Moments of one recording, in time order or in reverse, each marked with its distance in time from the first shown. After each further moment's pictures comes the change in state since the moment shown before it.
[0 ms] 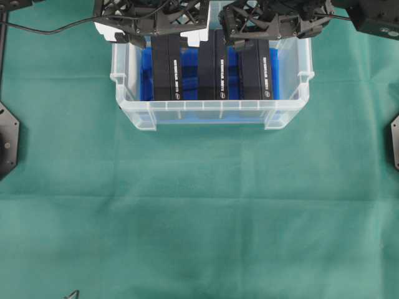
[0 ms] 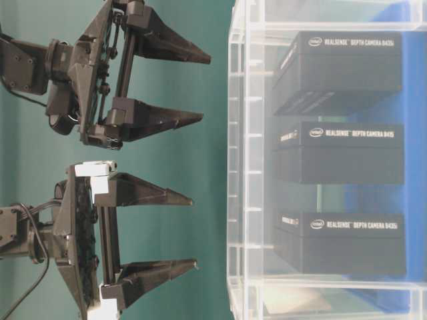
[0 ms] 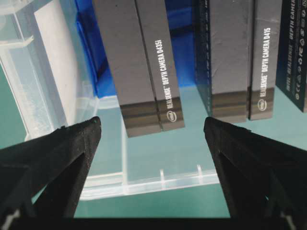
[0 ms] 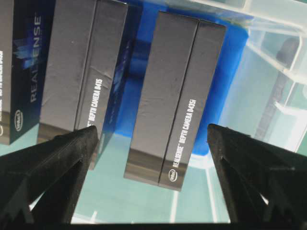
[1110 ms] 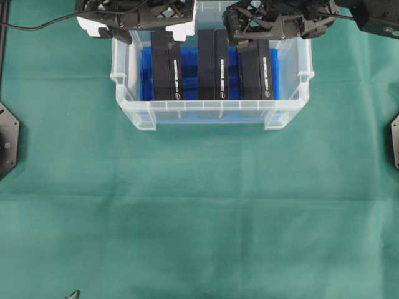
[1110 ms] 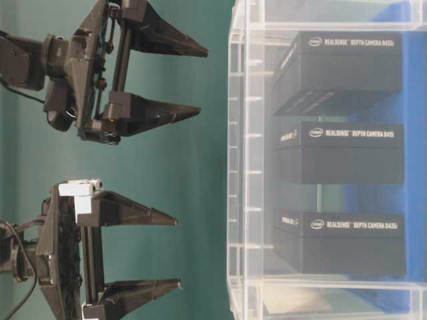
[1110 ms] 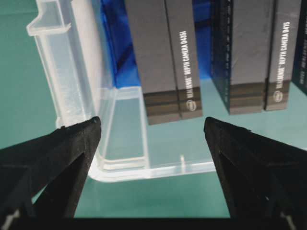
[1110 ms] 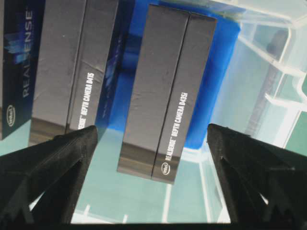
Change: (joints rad) left arm 0.014 -0.051 0.015 0.000 0.046 -0.003; right arm -0.002 -0.008 0.003 0.003 0.026 0.002
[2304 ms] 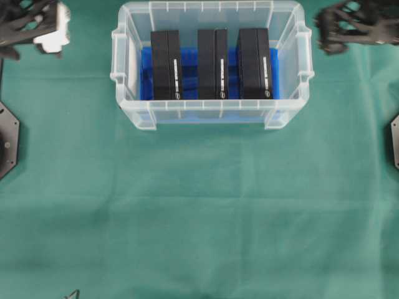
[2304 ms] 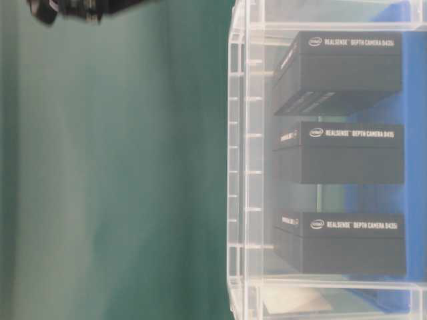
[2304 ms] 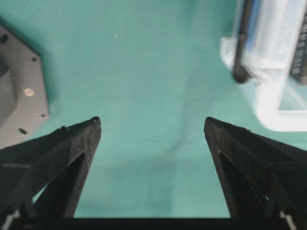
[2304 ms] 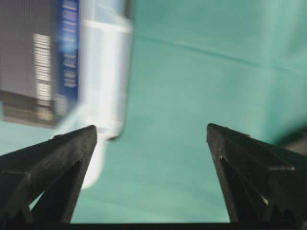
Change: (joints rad) left arm 0.054 -0.491 0.445 -0.005 0.057 -0.060; right arm -0.049 -0.339 0.293 0.000 0.069 -0.002
